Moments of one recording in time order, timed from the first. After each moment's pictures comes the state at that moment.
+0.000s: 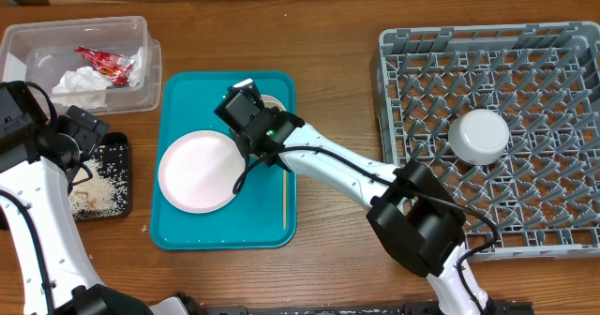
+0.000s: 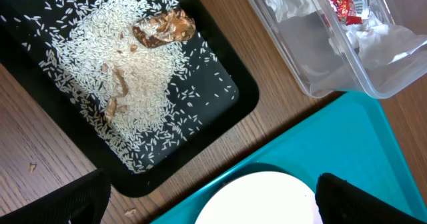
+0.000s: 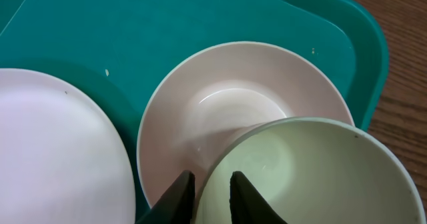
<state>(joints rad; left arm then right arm) 0.54 1.45 1.30 -0.95 -0.01 -0.57 0.88 2.18 1.73 -0.56 0.26 0.36</state>
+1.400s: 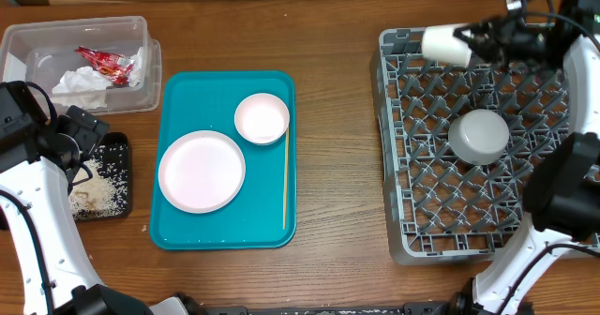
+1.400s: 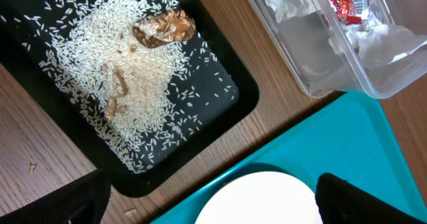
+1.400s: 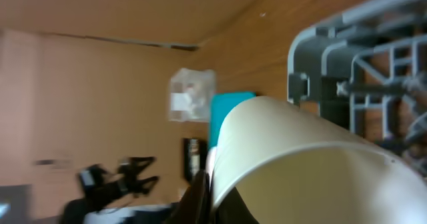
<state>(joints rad) 0.54 1.45 1.30 -0.95 -0.01 -0.57 -0.33 2.12 1.94 -1.06 -1.23 0.11</state>
